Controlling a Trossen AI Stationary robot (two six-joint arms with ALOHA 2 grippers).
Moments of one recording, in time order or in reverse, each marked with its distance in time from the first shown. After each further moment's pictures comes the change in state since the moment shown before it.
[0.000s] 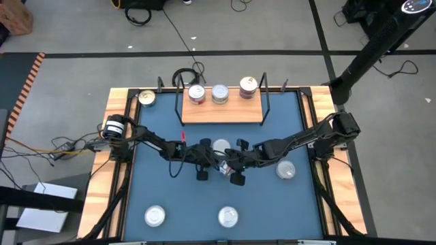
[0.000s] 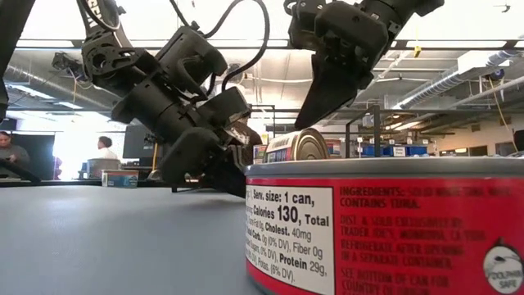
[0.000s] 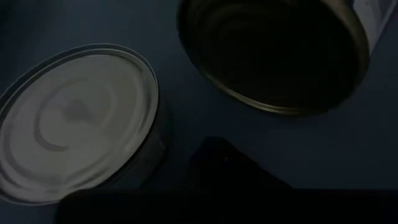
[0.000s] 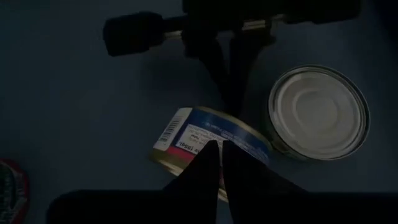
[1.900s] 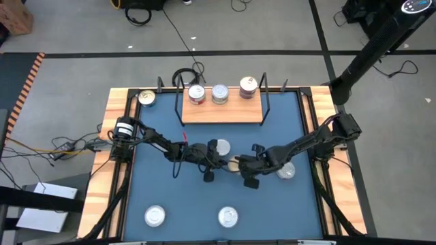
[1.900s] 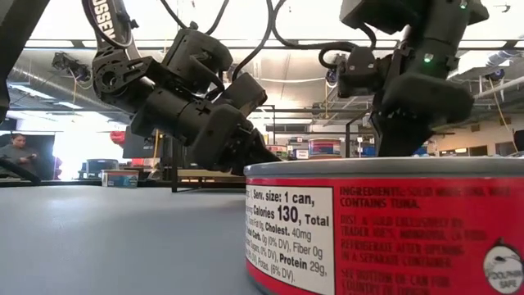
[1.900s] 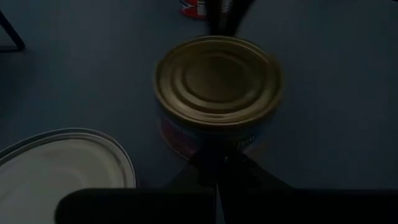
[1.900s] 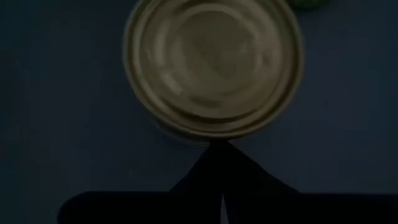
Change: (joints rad) left arm -0.002 0.109 0.042 0.305 0.095 -0.055; right arm 0.063 -0.003 -0.127 -0.200 0.024 0.157
